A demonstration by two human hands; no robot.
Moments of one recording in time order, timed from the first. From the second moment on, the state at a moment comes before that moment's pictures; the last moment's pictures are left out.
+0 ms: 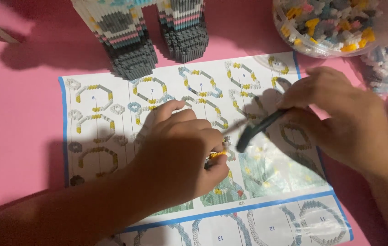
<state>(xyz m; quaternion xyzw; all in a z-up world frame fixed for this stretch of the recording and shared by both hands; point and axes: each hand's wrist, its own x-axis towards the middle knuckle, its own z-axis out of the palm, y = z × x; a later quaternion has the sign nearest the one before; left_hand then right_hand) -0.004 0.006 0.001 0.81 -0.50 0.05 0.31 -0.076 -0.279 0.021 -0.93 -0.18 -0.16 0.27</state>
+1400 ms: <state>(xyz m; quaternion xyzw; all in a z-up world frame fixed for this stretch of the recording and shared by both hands) -0.004 -0.002 0.010 0.79 -0.52 -0.02 0.32 -0.064 -0.280 -0.005 -0.94 -0.18 -0.19 0.22</state>
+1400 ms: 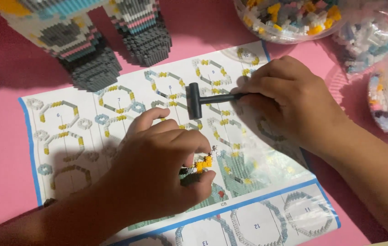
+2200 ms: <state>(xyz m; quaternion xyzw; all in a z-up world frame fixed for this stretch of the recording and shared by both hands) 0.001 -0.002 0.004 0.75 -0.59 0.04 0.31 -0.078 -0.285 0.031 -0.94 -0.18 -0.26 0.12</state>
